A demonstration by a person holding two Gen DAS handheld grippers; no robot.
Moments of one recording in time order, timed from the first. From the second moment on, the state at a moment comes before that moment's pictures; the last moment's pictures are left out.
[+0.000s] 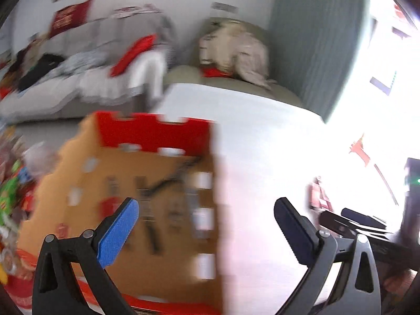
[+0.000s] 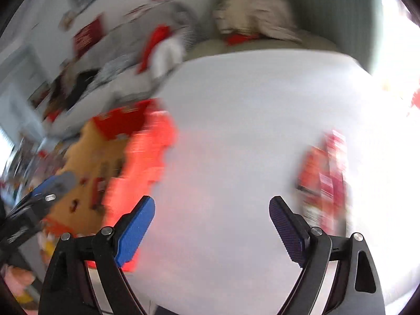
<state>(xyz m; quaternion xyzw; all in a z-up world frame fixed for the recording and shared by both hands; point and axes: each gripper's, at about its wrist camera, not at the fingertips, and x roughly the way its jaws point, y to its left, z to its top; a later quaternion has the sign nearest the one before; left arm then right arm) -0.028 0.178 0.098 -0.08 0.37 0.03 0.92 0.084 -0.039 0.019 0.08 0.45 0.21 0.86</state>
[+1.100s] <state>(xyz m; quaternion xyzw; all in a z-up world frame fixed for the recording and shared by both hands) 0.164 -0.012 -0.033 0.13 0.50 0.04 0.86 0.085 -0.225 -0.068 0.14 0.51 0.10 0.85</state>
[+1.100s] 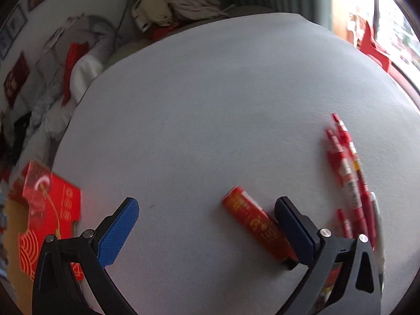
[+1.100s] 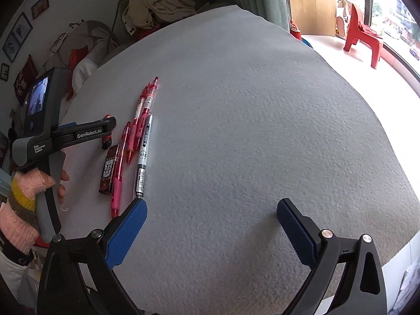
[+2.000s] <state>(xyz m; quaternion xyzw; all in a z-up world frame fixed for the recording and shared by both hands) 0.151 -0.041 -0.043 0.04 0.49 -0.03 0.87 0.107 -0.155 -0.064 -0.05 0.50 0.14 0.85</state>
